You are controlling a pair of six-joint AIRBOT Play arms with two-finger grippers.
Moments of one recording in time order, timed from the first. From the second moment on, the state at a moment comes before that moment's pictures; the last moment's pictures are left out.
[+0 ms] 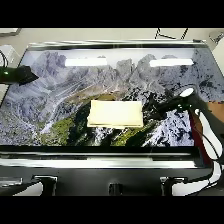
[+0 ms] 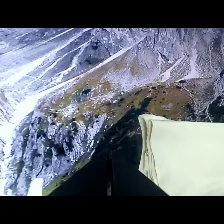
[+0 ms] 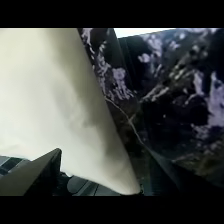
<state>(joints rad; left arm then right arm) 0.16 -1.29 1.58 1.13 -1.24 -1.45 -0.11 -1.69 1.20 -0.80 1.23 1.50</state>
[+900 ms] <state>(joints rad) 0.12 -1.29 1.54 1.12 -1.24 -1.42 -0.42 -1.52 1.57 -0.68 1.33 1.44</state>
